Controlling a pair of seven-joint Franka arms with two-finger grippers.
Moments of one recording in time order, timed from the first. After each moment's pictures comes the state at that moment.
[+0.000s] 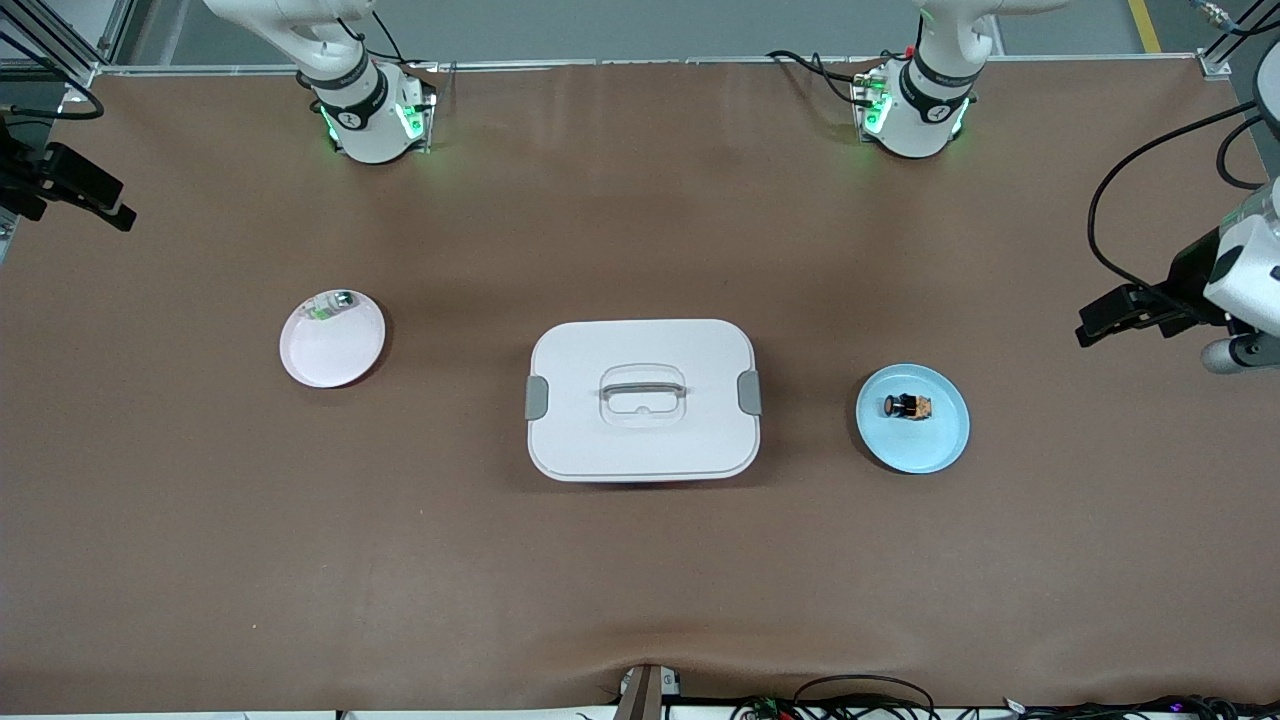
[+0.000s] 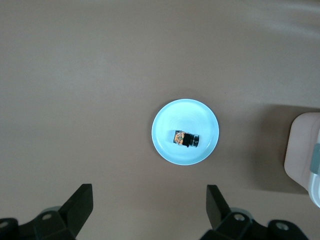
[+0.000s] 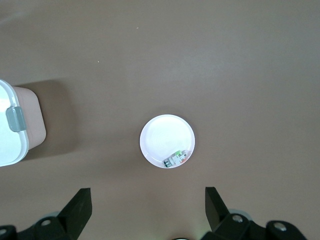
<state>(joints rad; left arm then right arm) -0.01 0.08 -0.02 -1.60 -0.02 1.73 -0.13 0.00 -0.08 -0.02 -1.51 0.02 1.44 0.13</state>
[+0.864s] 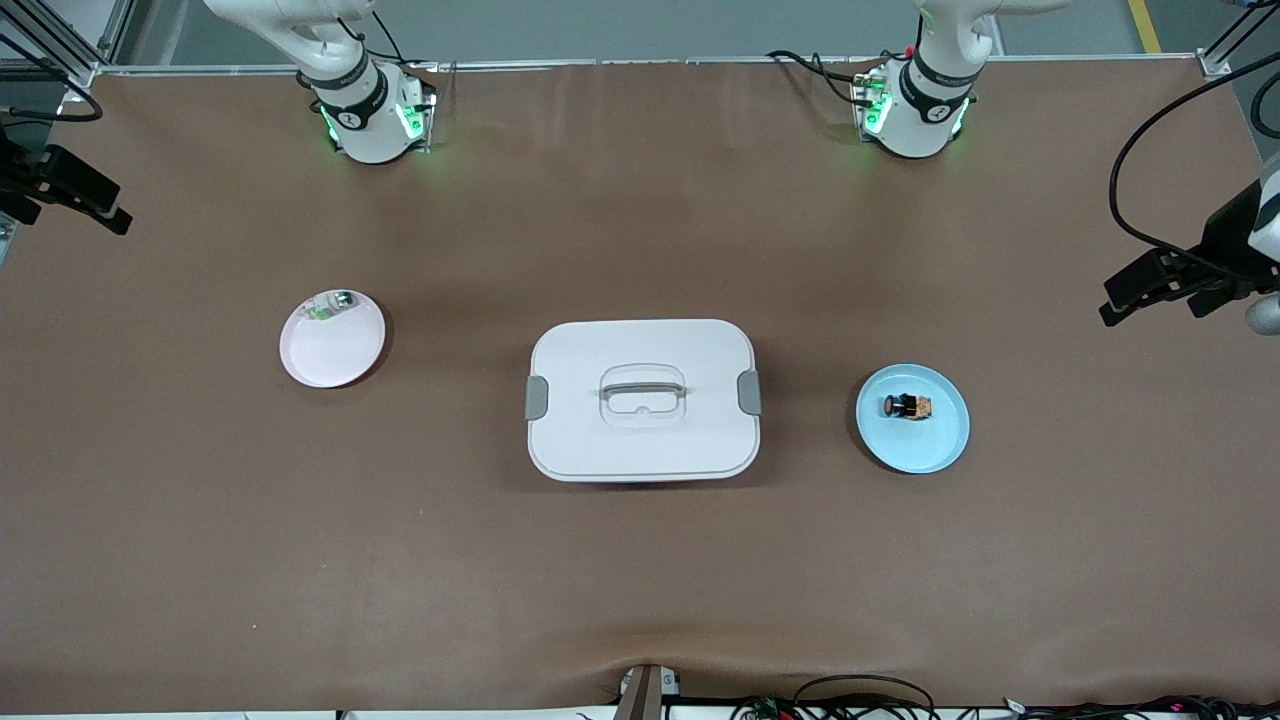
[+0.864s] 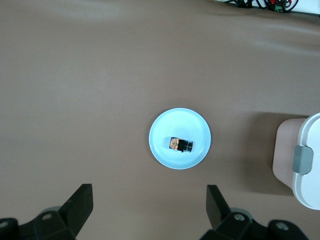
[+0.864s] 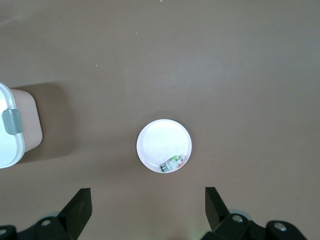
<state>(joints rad) -0.02 0.05 -0.02 -1.55 -0.02 1.70 -0.13 0.00 -0.08 -0.02 -1.51 0.00 1.46 0.10</state>
